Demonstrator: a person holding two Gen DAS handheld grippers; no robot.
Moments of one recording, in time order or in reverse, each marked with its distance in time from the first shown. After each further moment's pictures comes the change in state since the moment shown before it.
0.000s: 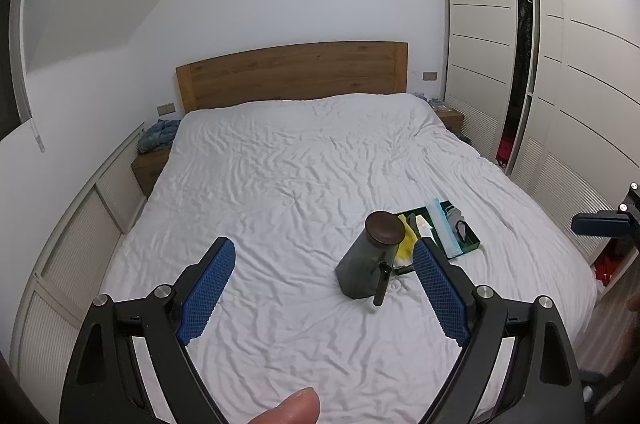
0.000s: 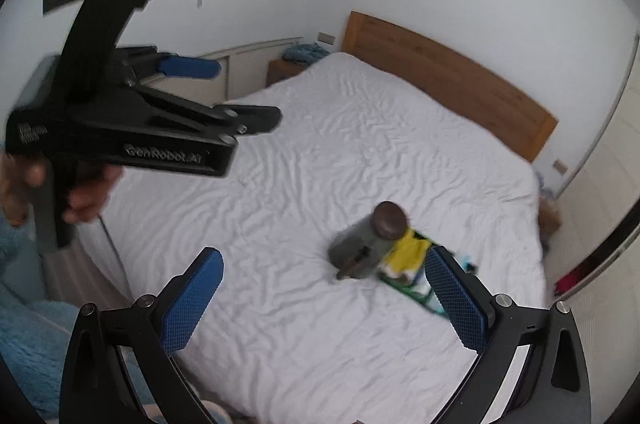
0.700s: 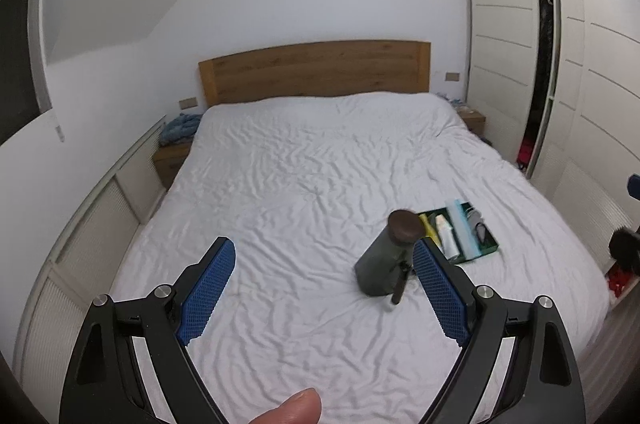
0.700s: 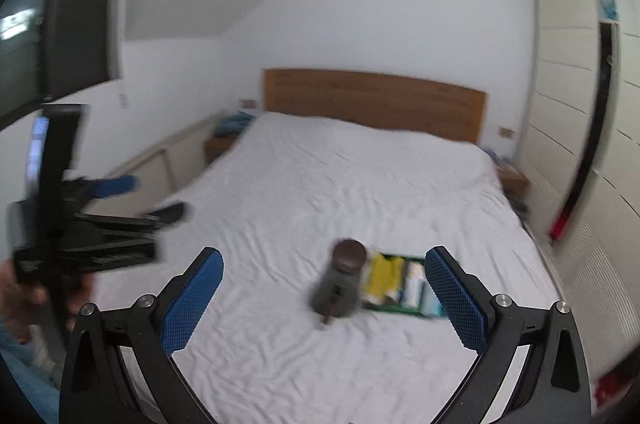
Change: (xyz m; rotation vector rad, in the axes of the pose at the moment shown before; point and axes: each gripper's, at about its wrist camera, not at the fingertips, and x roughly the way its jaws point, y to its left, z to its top) left arm -0.001 0.009 -0.011 -0.031 0.019 0.090; right arm -0.040 -0.048 -0.035 0.390 -0.183 -0.140
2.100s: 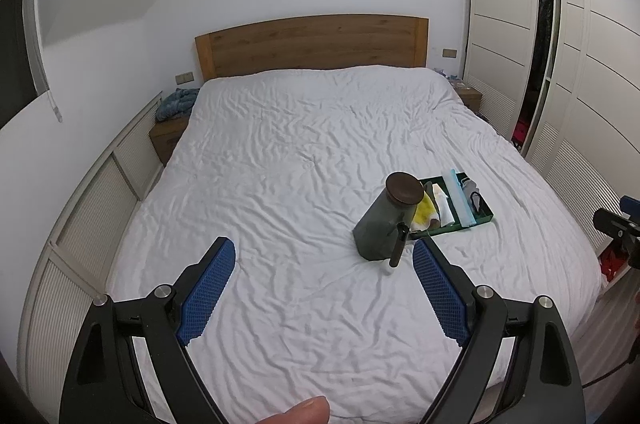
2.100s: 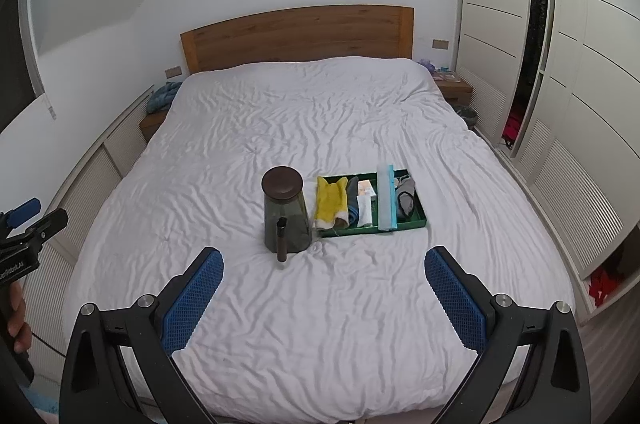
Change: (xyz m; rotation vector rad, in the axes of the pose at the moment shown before) left arm -0.010 0.008 -0.018 0.005 0.095 -0.028; right arm 0.018 -0.041 -0.021 0.229 0.215 -0.157
